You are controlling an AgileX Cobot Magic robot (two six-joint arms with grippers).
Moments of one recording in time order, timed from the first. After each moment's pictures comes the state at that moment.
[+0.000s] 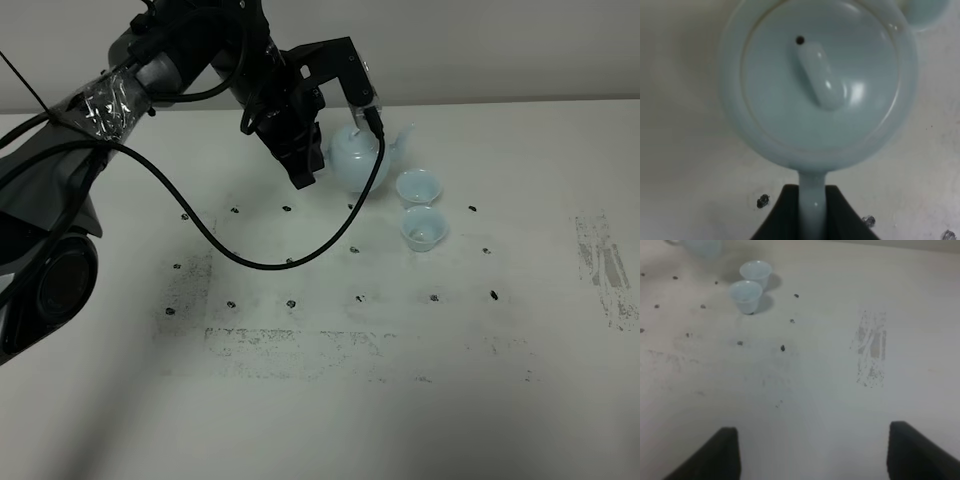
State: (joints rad) left arm -0.43 2.43 -2.37 -0.28 1.19 0.97; right arm 0.10 -0.01 -0.52 0.07 1.11 -0.10
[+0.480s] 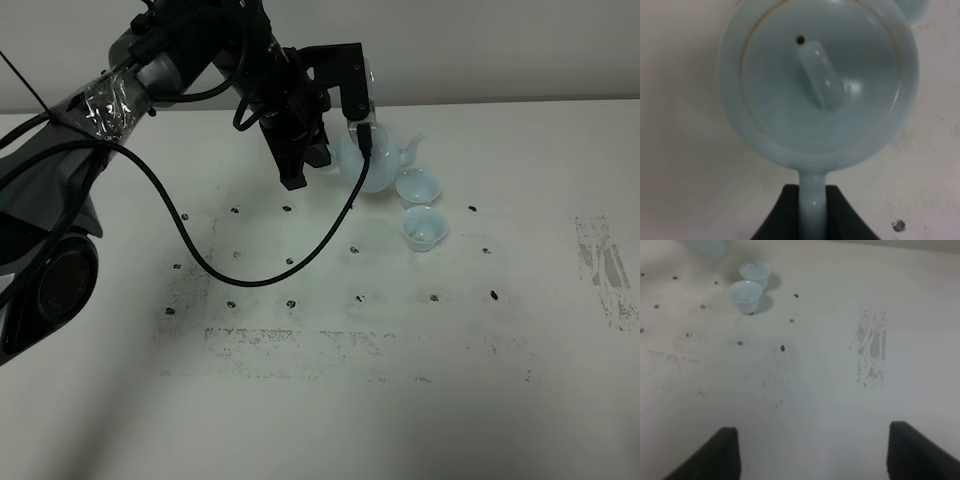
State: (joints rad) left arm -0.43 2.43 -2.37 -0.31 1.16 1.19; right arm 0.10 -0.01 -0.52 0.07 1.11 -0.10
